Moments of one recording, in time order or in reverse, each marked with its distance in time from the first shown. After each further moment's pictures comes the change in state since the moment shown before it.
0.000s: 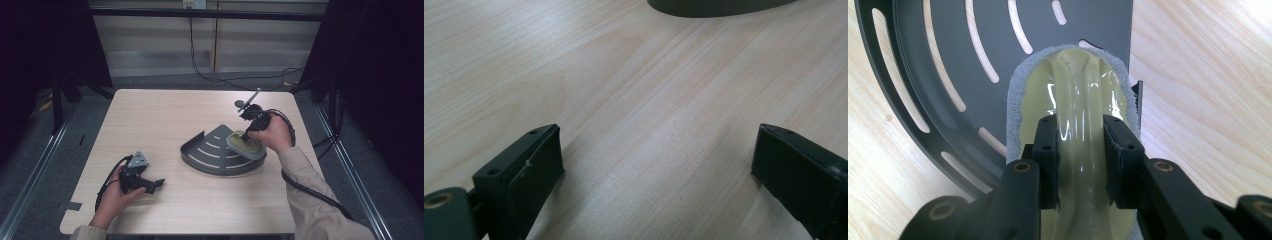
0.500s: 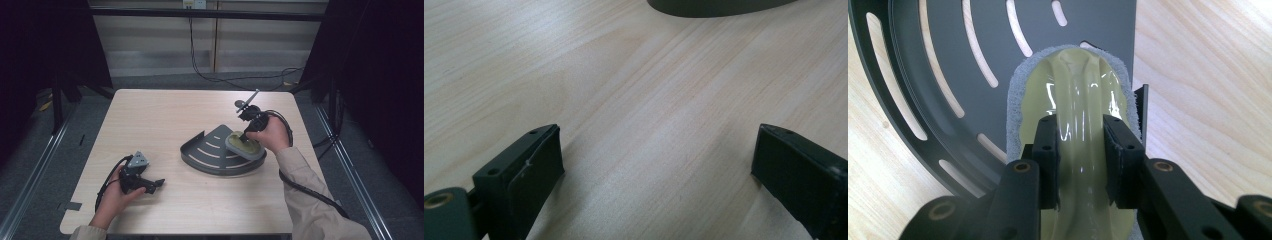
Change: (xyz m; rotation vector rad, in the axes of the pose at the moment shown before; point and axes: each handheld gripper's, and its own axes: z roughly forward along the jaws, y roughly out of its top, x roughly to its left) left arm 0.000 0.000 0.000 -0.001 0.000 0.000; right arm 0.000 0.002 0.008 0.001 0.008 0.018
